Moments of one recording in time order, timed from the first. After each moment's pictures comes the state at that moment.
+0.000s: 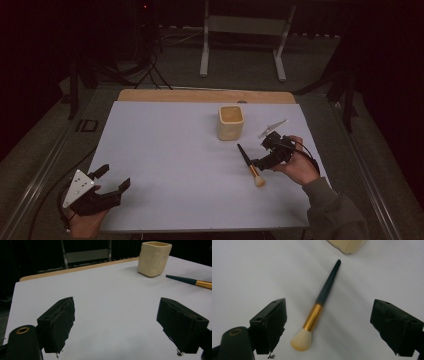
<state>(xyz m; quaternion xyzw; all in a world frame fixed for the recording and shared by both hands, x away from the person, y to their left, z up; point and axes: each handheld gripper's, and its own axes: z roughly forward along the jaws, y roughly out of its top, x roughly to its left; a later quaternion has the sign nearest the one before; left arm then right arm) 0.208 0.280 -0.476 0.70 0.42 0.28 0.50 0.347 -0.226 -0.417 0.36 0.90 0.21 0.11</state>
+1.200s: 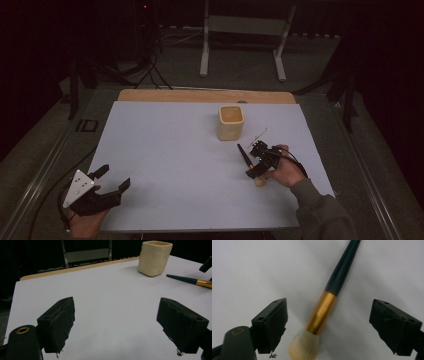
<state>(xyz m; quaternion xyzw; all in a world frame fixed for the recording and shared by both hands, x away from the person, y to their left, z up) 0.208 0.280 -0.476 0.71 0.42 0.28 0.49 0.359 -0.207 -0.473 0.37 0.92 0.13 0.06</state>
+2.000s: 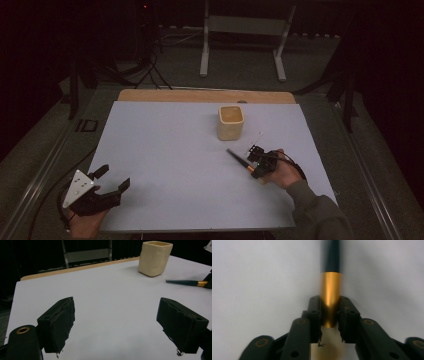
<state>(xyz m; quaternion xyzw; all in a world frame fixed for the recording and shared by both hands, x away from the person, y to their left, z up) 0.207 0.280 -0.476 0.70 0.42 0.29 0.50 0.359 -0.203 -0.490 0.35 0.93 0.07 0.03</state>
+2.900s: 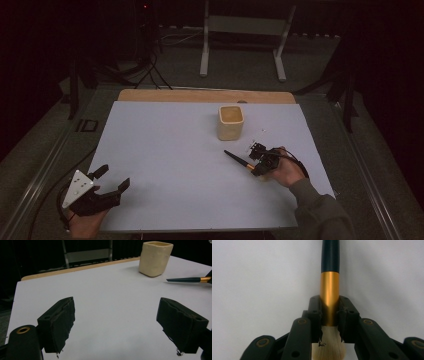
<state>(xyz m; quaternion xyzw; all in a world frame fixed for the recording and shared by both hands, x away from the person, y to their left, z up) 0.207 0.280 -0.476 0.70 0.42 0.29 0.50 0.358 -0.206 -0.474 0.34 0.94 0.09 0.03</state>
